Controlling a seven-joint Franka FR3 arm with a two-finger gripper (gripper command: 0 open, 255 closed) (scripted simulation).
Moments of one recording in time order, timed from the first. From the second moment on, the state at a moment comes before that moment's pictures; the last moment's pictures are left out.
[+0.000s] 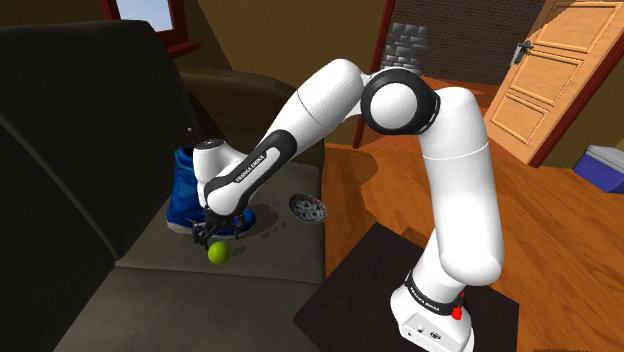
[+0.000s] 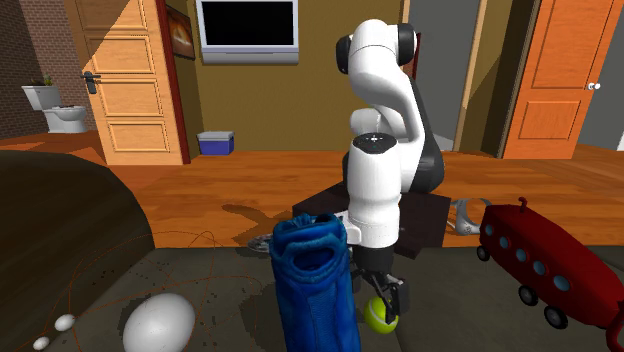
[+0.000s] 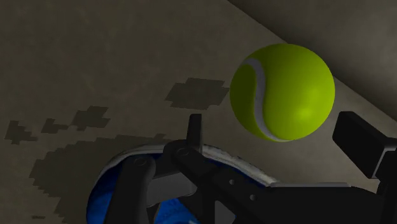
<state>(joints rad) 0.16 0.55 0.26 -1.94 -0.11 2.44 0.78</state>
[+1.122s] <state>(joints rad) 0.17 0.57 0.26 -1.93 -0.12 2.46 0.79</state>
